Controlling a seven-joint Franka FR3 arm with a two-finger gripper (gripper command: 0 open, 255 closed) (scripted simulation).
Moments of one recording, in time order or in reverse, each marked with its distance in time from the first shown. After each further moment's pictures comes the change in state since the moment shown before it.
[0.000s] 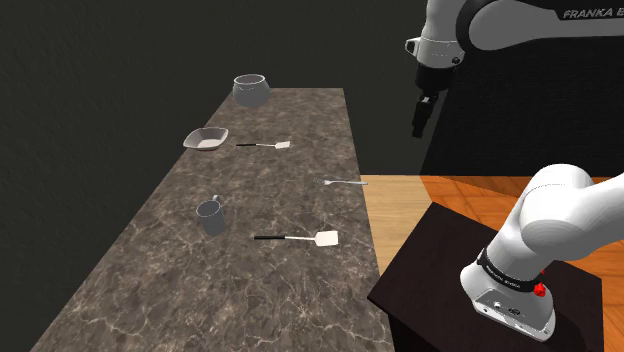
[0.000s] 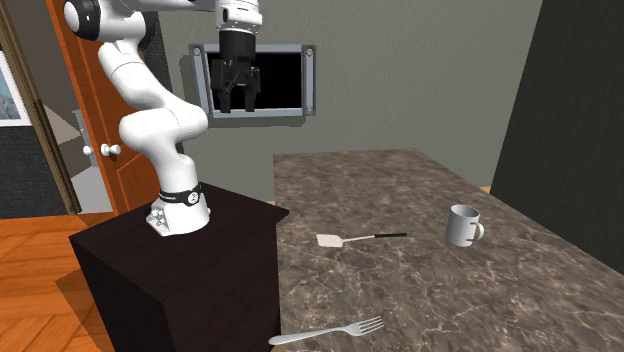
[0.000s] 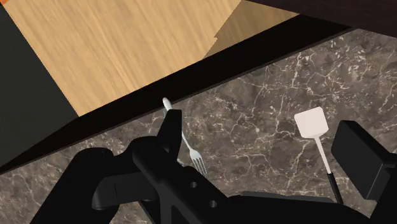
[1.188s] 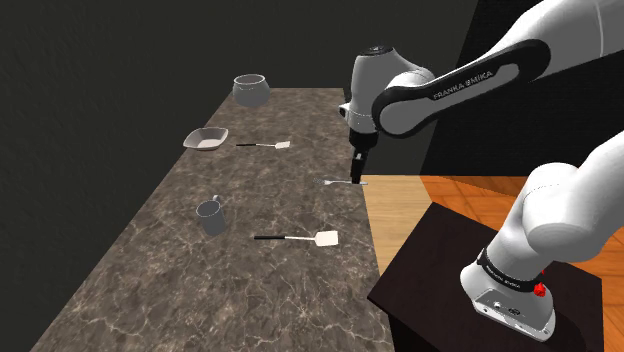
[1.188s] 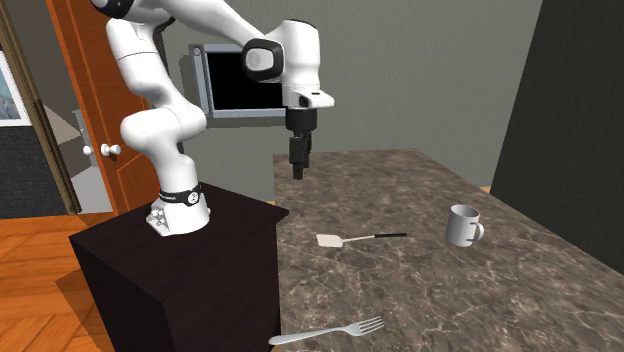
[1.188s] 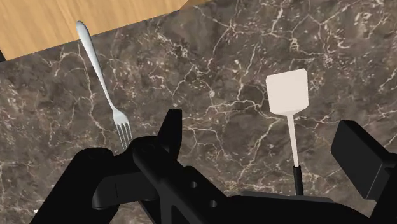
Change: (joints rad) arm 0.098 0.451 0.051 -0.067 0.060 0.539 -0.032
